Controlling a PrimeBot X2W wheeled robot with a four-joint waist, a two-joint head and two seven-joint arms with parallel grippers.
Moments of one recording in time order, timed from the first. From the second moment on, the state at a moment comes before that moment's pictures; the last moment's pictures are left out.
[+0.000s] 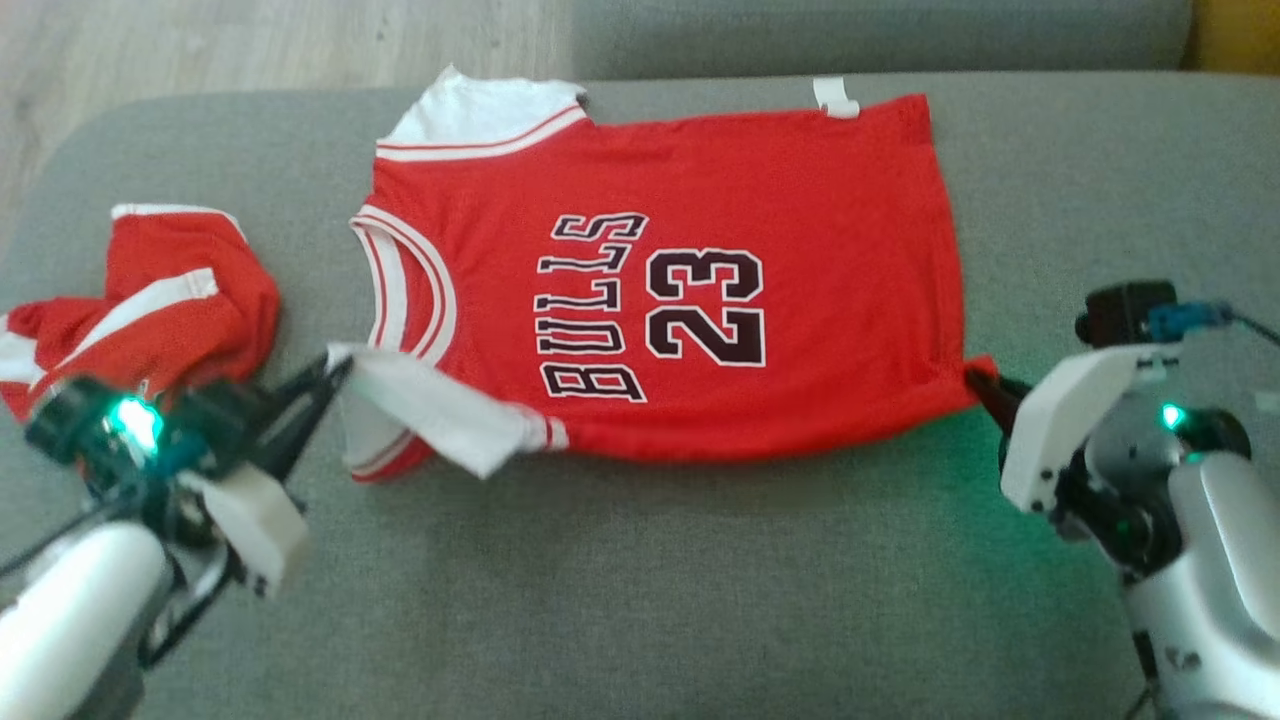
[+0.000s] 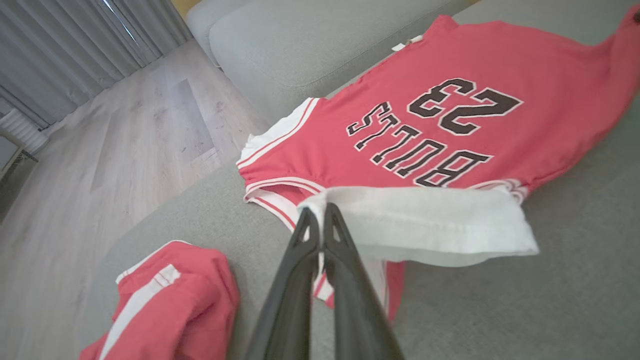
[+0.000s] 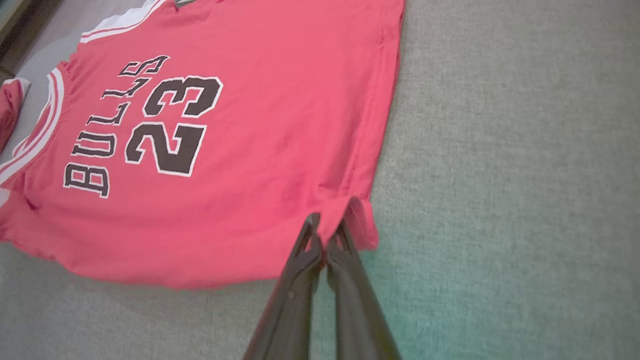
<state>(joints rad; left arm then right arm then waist) -0.41 0.71 -0.67 0.13 -0.43 -0.10 0.12 -0.31 -0.22 0.12 0.27 0.45 0.12 0.69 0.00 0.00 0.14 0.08</state>
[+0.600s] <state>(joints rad) -0.80 0.67 -0.90 0.44 -0.40 -0.13 0.07 -0.55 -0.19 0.16 0.46 0.39 0.12 0.67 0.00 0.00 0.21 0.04</state>
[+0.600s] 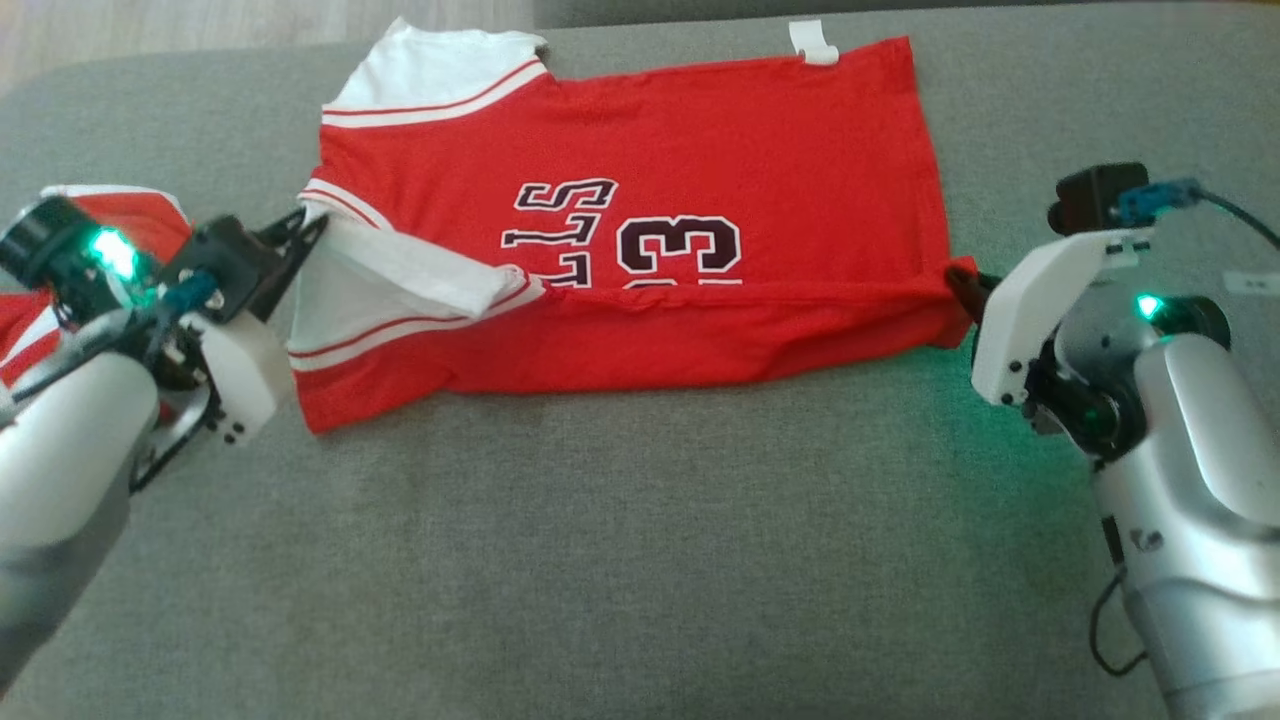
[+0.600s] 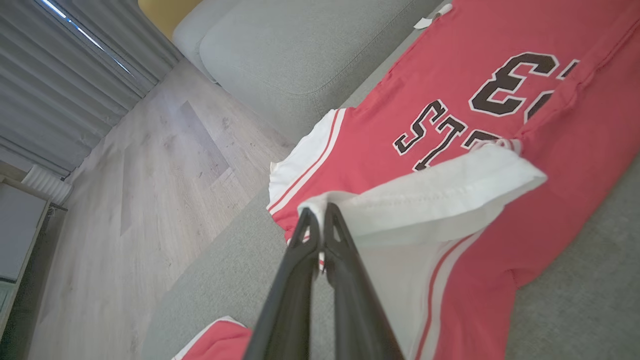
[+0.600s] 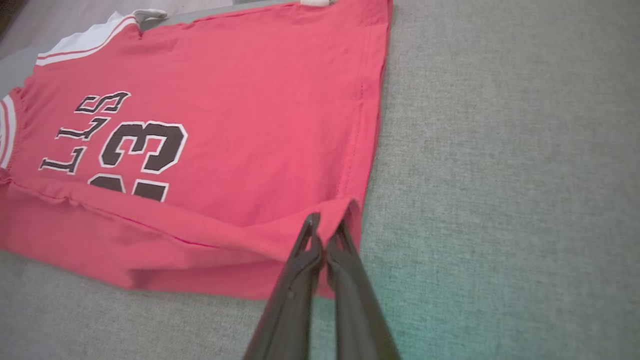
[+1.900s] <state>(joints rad) -0.18 0.23 -0.36 0.14 -0.41 0.21 -0.26 -0.22 -0.05 -0.04 0.36 0.20 0.12 -0.24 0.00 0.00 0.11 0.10</state>
